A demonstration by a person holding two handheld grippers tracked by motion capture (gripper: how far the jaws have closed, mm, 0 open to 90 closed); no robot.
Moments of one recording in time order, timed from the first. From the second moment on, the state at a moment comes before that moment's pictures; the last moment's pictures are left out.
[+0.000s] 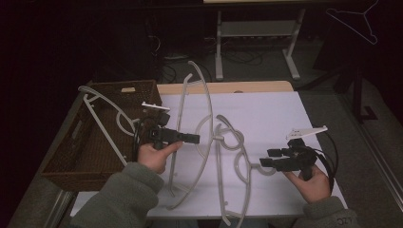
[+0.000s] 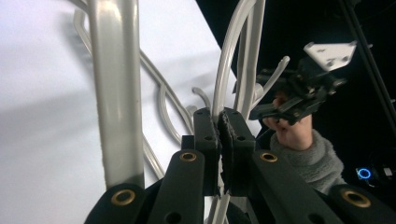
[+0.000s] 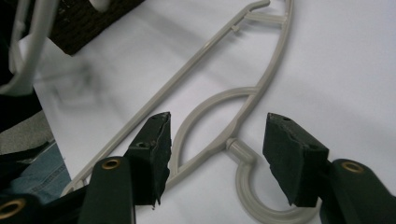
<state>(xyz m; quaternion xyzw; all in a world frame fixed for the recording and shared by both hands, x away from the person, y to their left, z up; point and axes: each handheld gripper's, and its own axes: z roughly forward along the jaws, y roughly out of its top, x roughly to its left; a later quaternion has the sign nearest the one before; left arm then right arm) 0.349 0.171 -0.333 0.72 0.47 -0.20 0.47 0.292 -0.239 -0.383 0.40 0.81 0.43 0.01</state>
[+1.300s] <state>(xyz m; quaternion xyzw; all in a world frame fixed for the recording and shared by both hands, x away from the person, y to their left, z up) 0.370 0.274 -0.253 0.66 0.52 -0.14 0.52 0.296 -0.239 -0.391 0.41 0.81 0.41 0.02</state>
